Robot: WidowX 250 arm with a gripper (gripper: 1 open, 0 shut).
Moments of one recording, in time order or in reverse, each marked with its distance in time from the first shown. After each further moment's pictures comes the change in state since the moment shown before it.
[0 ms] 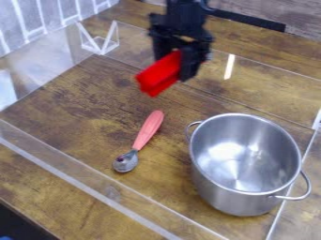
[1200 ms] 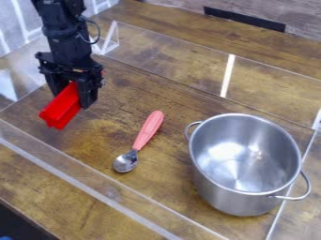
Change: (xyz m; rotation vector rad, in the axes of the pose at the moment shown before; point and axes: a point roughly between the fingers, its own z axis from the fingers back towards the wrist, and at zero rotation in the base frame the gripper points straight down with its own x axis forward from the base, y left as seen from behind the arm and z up) arm -0.082 0.080 -0.057 -0.022 0.017 0.297
